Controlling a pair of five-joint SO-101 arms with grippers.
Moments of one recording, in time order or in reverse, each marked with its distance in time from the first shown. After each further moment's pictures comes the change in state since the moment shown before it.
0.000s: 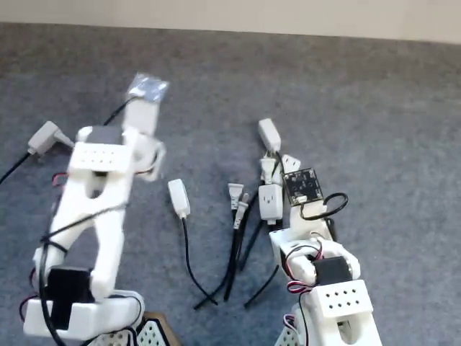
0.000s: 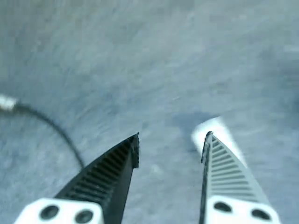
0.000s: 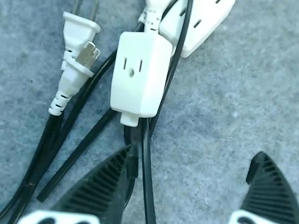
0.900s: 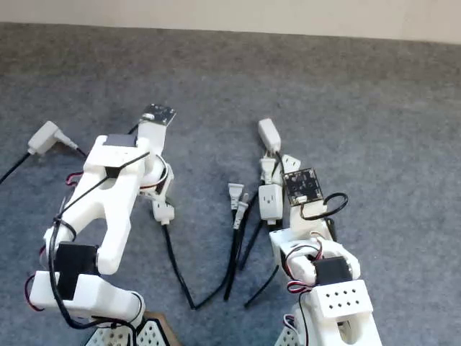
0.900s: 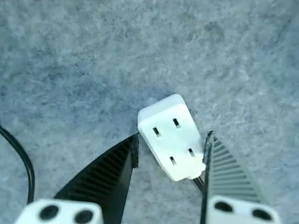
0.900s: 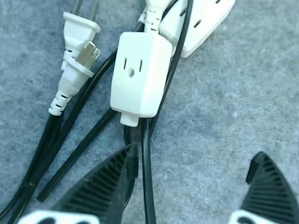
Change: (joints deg) left arm -1.1 9.4 6.2 -0.7 -2.7; right arm 0.0 0.0 0.0 0.0 0.0
